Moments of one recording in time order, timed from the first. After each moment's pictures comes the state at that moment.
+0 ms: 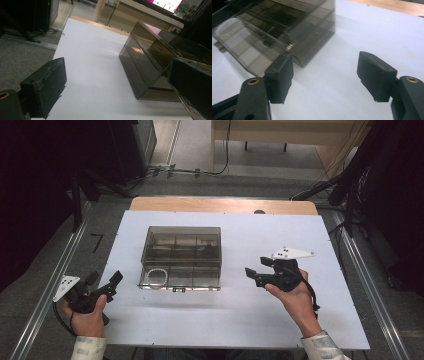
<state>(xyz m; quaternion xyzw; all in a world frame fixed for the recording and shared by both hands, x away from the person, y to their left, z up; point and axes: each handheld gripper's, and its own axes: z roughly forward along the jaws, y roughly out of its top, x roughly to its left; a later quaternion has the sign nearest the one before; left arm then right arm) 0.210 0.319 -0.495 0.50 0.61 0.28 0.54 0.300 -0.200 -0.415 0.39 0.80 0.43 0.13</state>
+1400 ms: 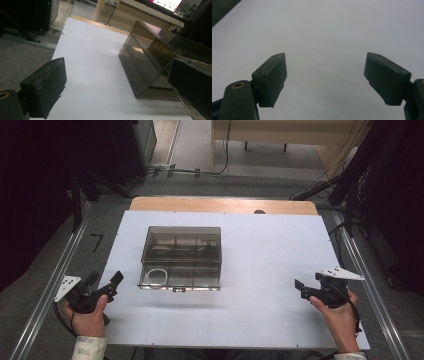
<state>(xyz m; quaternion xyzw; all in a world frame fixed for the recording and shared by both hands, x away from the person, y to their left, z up) 0.210 0.318 -0.495 0.50 0.61 0.28 0.54 0.283 -0.322 -0.461 0.52 0.75 0.35 0.22</state>
